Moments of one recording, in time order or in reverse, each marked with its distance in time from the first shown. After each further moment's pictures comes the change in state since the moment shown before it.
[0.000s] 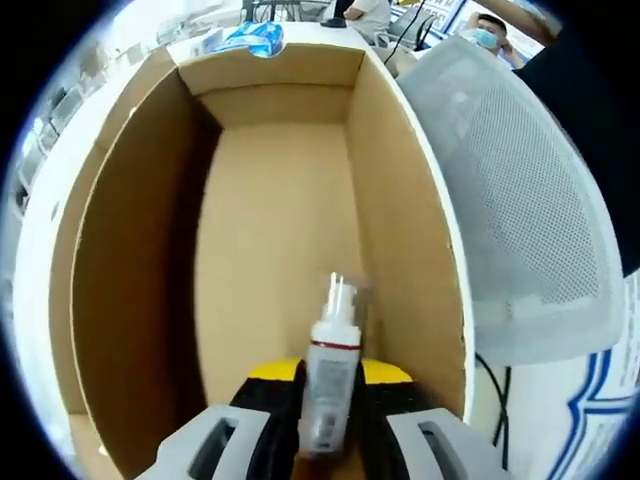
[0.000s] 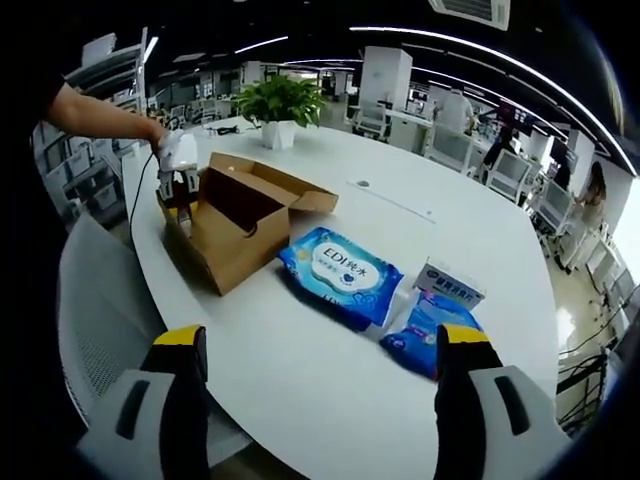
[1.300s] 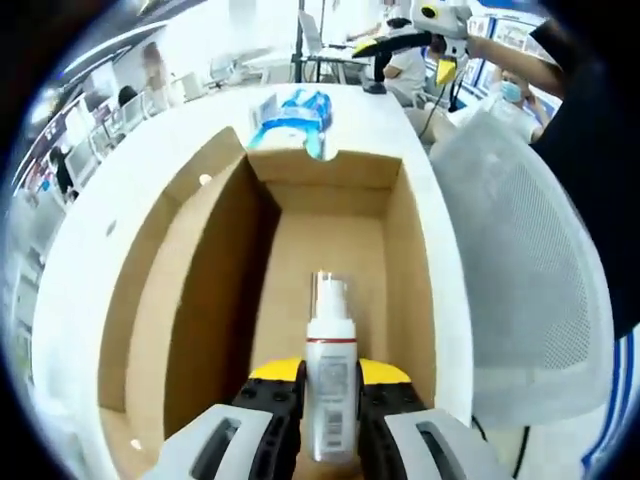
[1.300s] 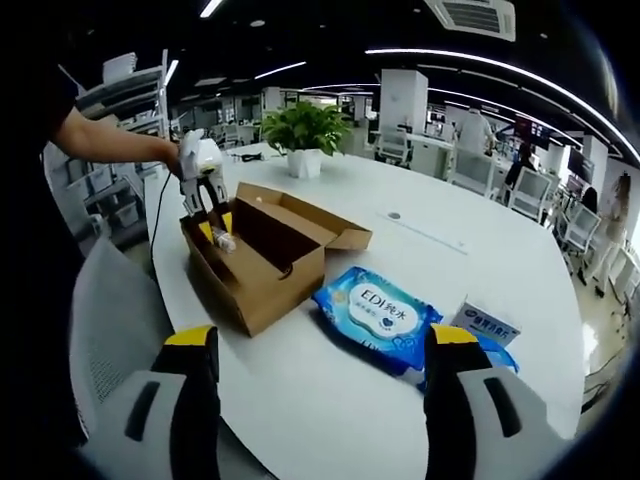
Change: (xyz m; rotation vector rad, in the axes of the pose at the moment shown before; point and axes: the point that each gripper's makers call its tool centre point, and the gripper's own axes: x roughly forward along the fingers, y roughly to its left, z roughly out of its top) left arm -0.050 0.016 0.059 -0.099 -0.295 0.160; right arm 0.026 0.041 0.041 -0.010 -0.123 0.117
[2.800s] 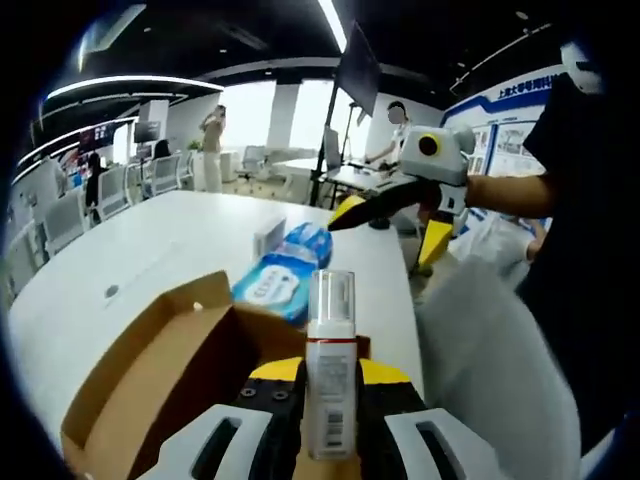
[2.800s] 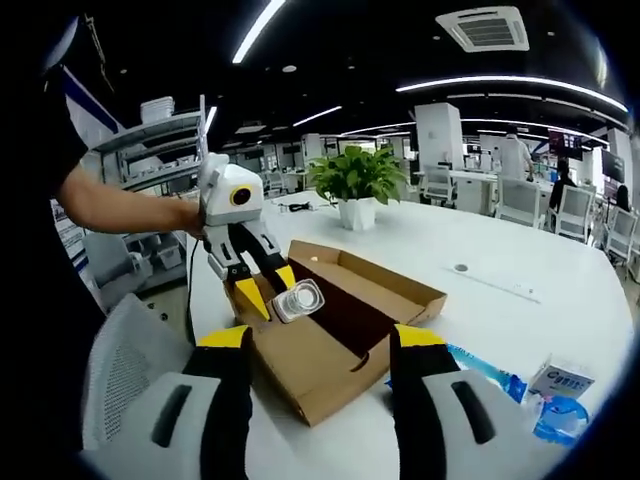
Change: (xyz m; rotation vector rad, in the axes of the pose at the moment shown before) left arm -0.014 -0.032 0.119 -0.149 -0.535 -0.034; right arm 0.061 0.067 0.065 0.038 -0.224 0.219
